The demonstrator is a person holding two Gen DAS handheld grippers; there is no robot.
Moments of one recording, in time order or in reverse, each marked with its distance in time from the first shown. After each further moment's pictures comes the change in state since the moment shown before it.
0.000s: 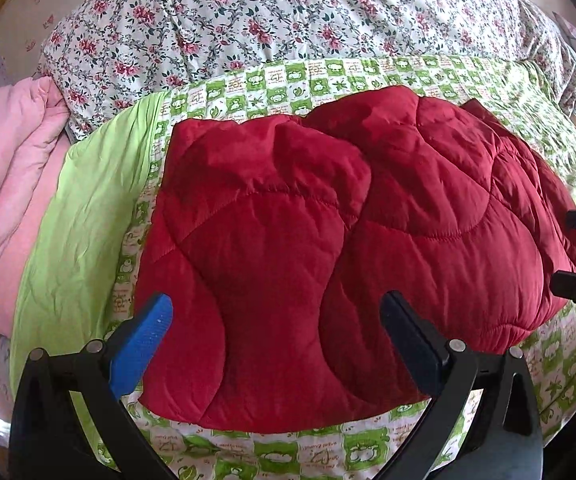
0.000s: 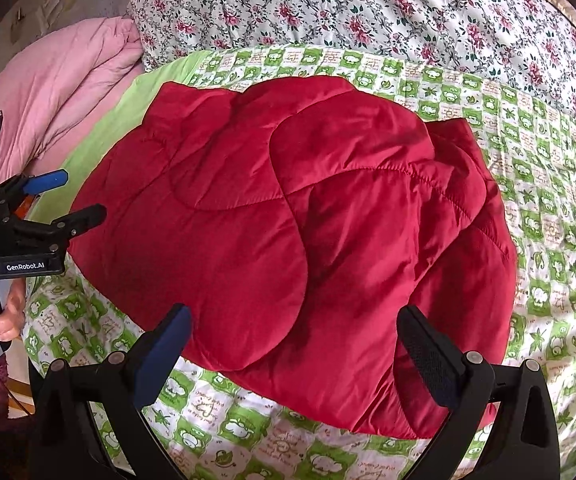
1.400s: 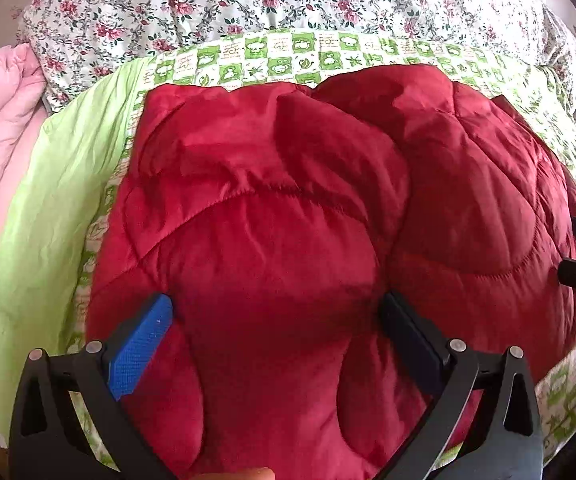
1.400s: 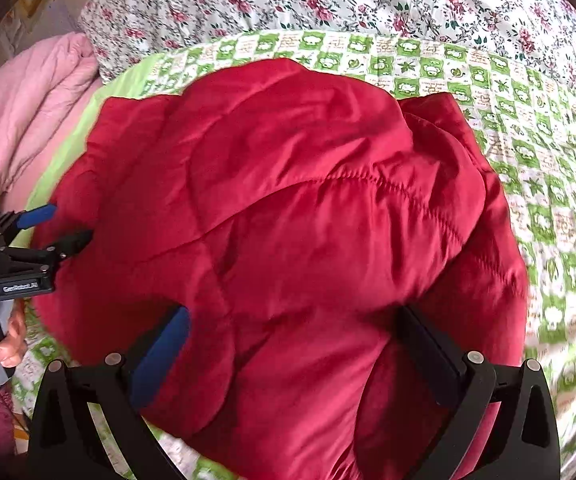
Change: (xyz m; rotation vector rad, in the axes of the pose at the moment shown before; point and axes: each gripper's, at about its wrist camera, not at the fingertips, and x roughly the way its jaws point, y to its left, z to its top) left arm 0.055 0.006 0.013 -0.053 0.080 -0.035; right arm 0.041 -0.037 0.023 0.101 0.033 -0.012
